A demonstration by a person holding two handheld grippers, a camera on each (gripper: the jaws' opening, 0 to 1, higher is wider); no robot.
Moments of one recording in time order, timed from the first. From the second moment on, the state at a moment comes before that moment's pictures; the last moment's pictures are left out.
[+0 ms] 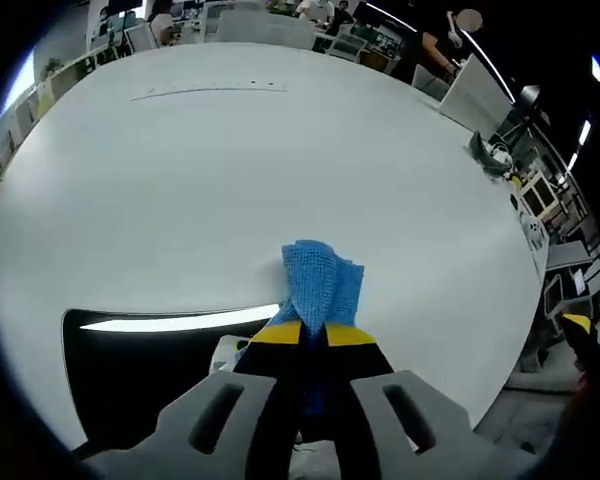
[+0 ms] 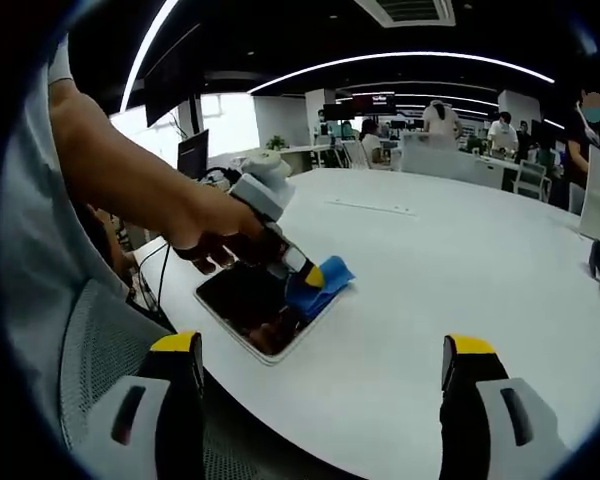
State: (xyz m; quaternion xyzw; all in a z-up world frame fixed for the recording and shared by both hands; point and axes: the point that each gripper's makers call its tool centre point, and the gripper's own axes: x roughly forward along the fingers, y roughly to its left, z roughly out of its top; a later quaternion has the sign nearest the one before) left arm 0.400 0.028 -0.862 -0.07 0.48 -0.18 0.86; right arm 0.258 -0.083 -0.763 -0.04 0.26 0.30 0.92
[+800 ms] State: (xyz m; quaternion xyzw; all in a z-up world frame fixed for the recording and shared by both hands) left arm 0.367 0.030 -0.862 -0.08 0.48 -0.20 0.85; right arm 0.257 -0.083 -0.766 -0.05 0.26 0.29 0.92
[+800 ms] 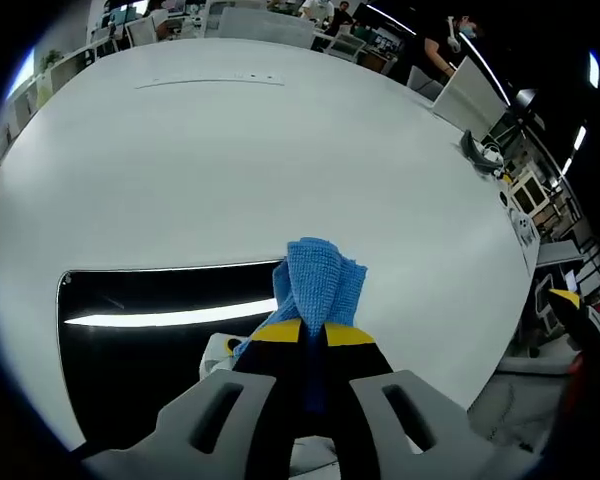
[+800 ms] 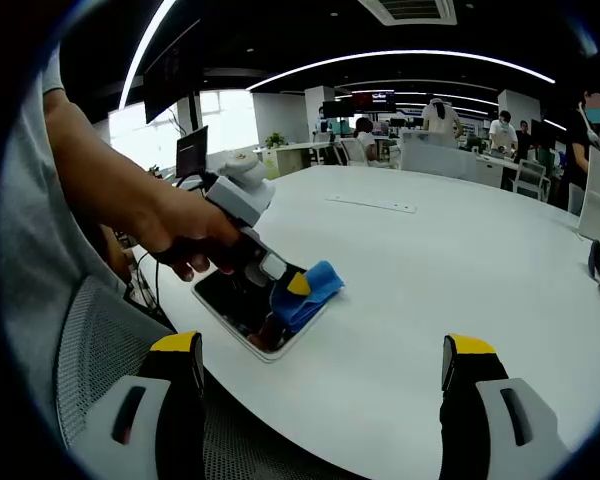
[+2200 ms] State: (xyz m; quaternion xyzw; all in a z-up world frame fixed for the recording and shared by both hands) left arm 0.345 0.076 -0.863 -0.10 0.49 -0.20 0.84; right arm 0.247 -0.066 -0.767 0.00 0.28 0.33 0.90
